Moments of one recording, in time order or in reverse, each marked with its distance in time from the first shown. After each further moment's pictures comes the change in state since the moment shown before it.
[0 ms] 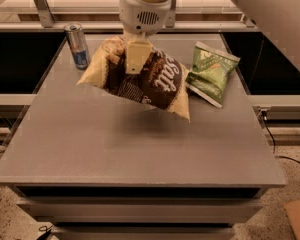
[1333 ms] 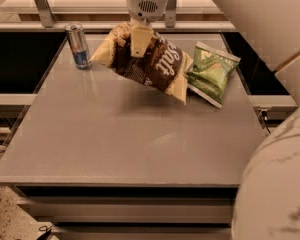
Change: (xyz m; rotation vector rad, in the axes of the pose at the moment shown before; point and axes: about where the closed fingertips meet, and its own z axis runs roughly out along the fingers) arm 0.027 -0.071 0.018 0.052 0.043 0.107
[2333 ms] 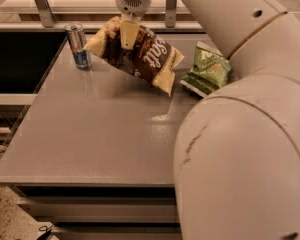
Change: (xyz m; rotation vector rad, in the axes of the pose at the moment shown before) arm -0.015 -0.050 0.025 0.014 0.020 0.084
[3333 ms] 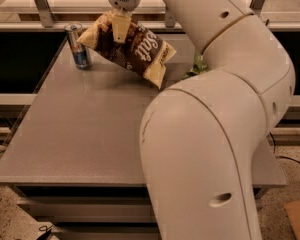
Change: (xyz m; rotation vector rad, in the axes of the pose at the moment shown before) arm -0.021 -0.031 0.013 0.018 -0.005 0.025
